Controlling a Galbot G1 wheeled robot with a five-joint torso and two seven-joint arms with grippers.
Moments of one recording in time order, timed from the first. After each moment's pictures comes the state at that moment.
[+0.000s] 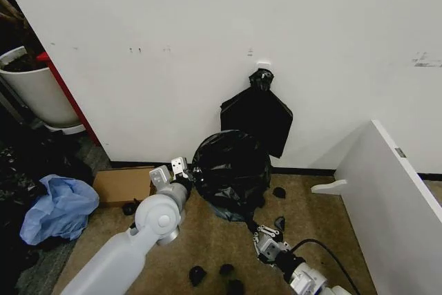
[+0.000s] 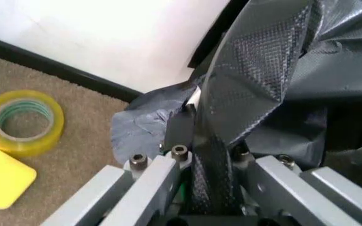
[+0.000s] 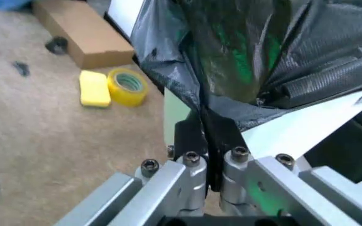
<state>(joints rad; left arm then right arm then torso) 0.97 -1.04 -0.01 -1.99 -1.25 0.30 -0.69 -1.54 0.91 0.07 1.99 -0.25 0.09 0.07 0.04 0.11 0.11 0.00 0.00</state>
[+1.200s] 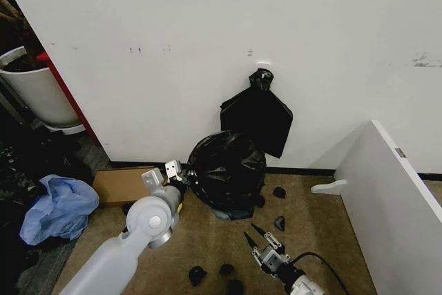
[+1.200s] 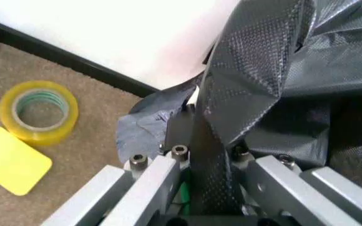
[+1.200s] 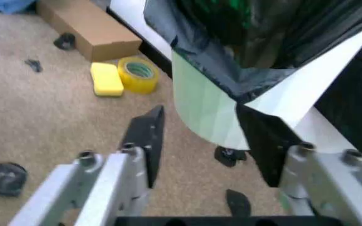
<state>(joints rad) 1.02 -1.04 -0.08 -2.00 -1.27 0.33 -0.68 -1.59 0.95 0.08 1.90 -0.18 0.20 0.09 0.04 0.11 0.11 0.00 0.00</state>
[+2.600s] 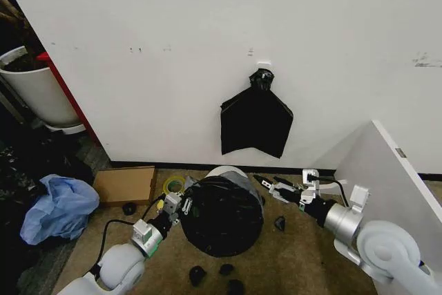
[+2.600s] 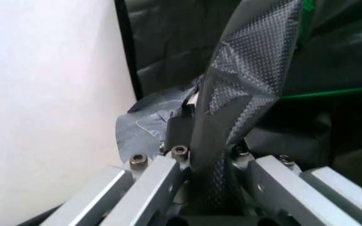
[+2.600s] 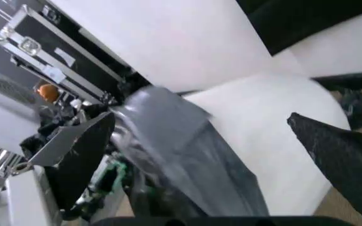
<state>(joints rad) 1.28 -0.85 -0.07 -1.83 -0.41 -0.30 0.07 -1.39 0.74 0.38 2.17 1.38 -0.36 -0.02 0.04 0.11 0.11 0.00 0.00</state>
